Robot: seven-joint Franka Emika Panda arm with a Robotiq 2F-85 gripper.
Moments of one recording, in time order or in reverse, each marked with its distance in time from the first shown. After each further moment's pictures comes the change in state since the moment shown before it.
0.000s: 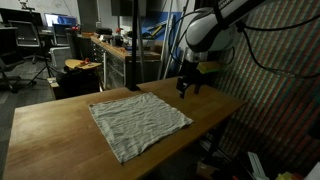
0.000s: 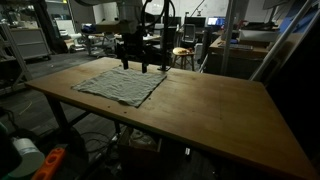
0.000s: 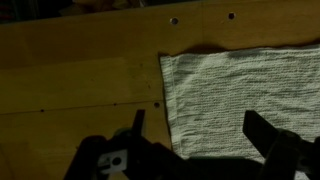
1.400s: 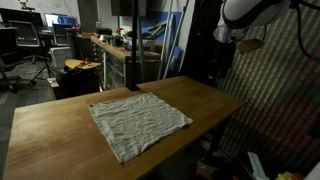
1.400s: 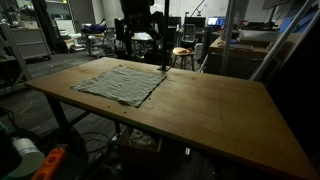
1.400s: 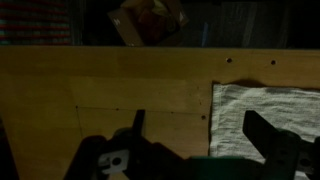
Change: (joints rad) arm -0.052 -0.301 -0.097 -0.057 -0.164 -0.179 -0.173
